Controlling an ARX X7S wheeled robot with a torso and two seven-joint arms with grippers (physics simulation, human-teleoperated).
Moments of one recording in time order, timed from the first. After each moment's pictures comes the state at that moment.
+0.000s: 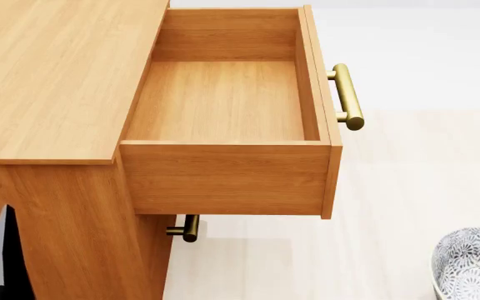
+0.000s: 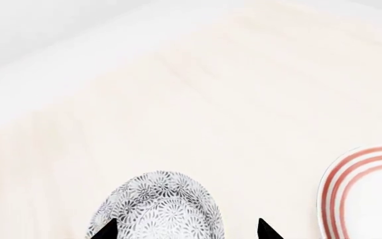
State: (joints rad) left arm -0.03 -0.60 0.30 1.00 -0.45 -0.36 -0.68; right arm 0.67 0.70 0.56 -0.07 1.07 1.48 0.70
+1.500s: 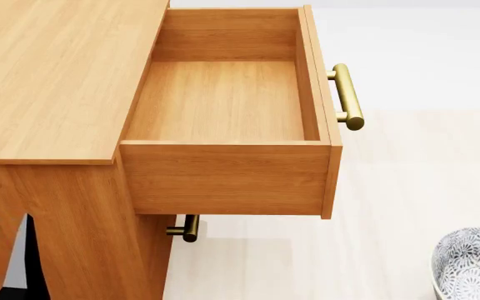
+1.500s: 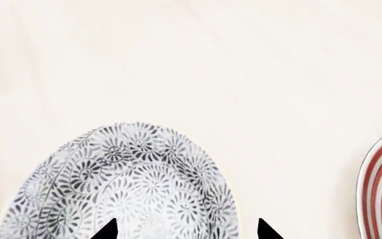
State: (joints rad) left arm -0.02 -0.60 0.37 0.92 -0.40 -0.31 -0.68; right arm 0.77 0.71 0.03 0.44 0.77 1.10 0.37
